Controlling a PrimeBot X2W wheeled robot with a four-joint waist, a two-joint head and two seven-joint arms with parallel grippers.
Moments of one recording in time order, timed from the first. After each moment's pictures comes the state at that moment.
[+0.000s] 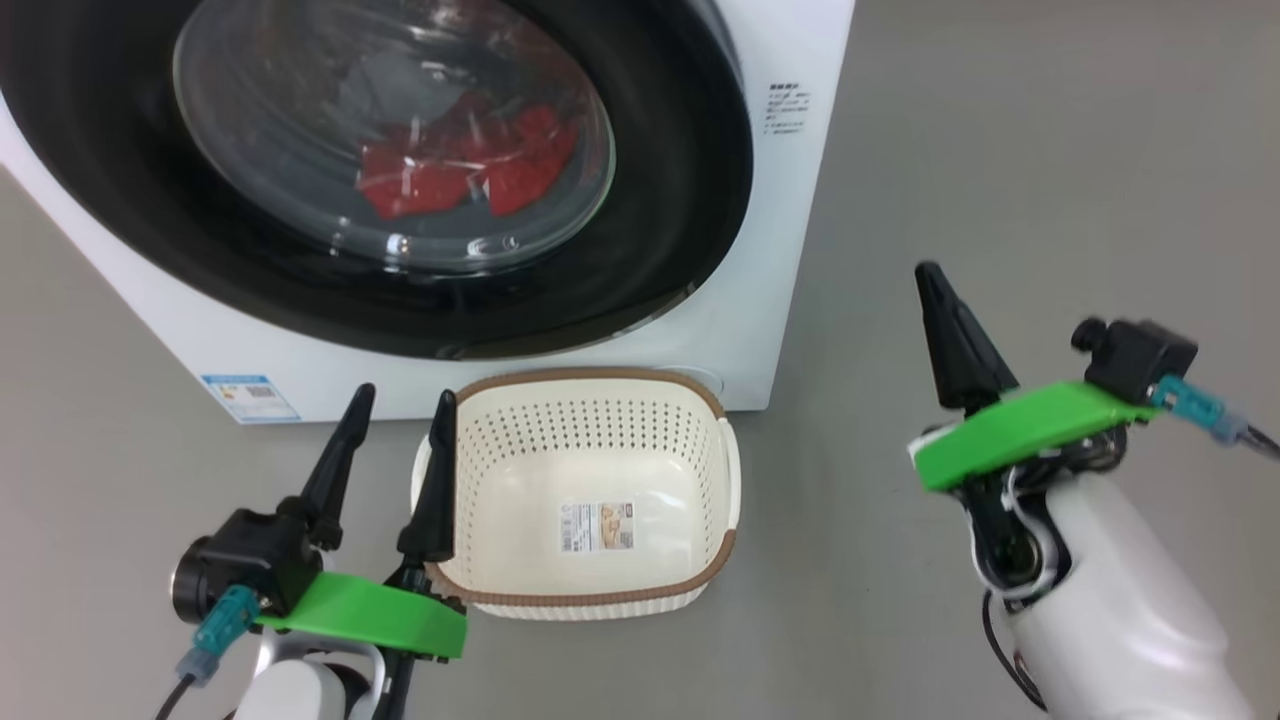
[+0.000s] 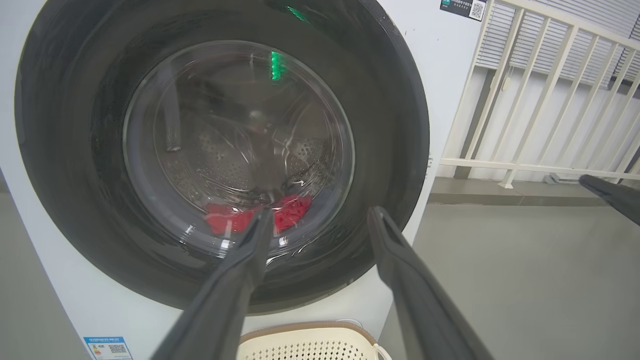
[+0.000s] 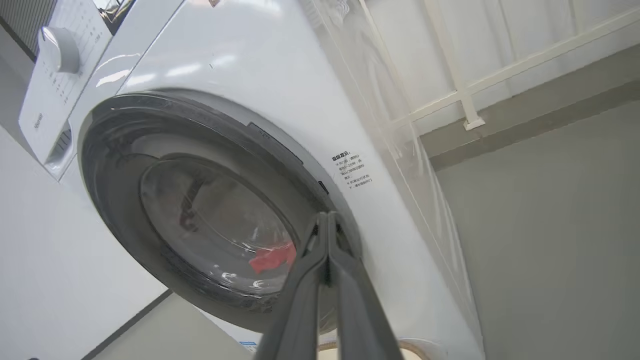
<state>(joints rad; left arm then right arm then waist) -0.27 0.03 -0.11 0.24 -0.26 -0.09 -0.25 -0.47 -0.06 0.17 0.51 0.75 0.13 -0.23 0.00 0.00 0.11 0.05</state>
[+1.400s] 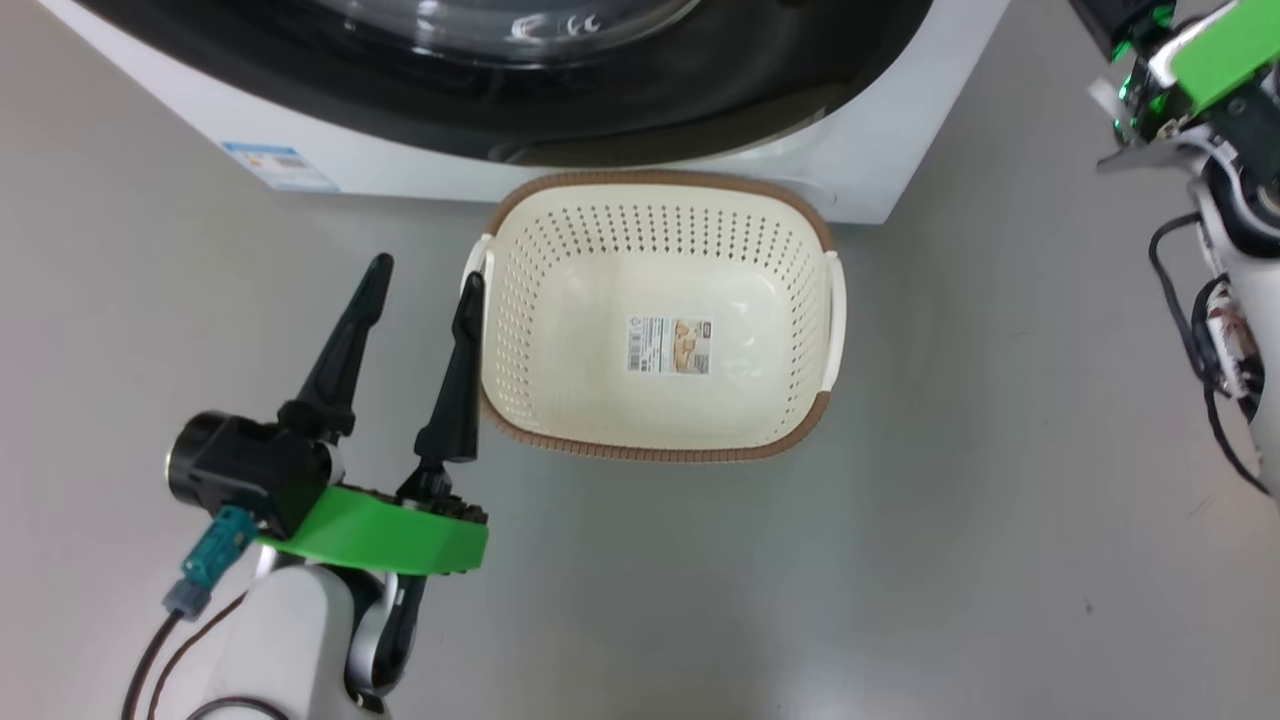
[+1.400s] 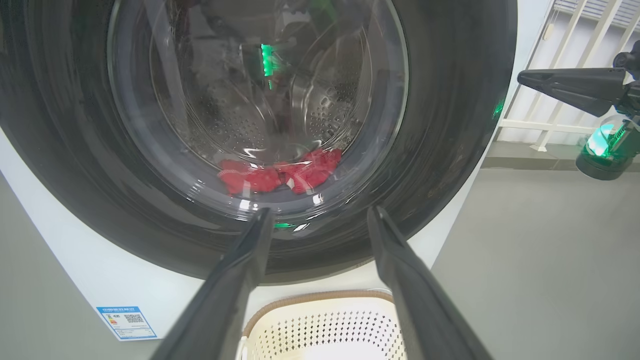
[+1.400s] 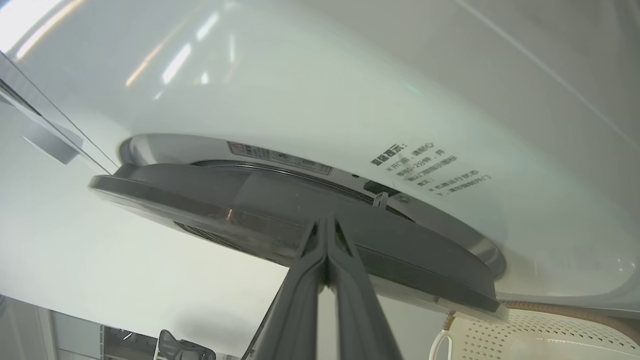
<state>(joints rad) -0.42 0.03 -0.15 0.17 -0.24 -0.11 -0.25 -0.98 -0.28 0.20 0.50 1.56 0.13 0.36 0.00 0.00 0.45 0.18</state>
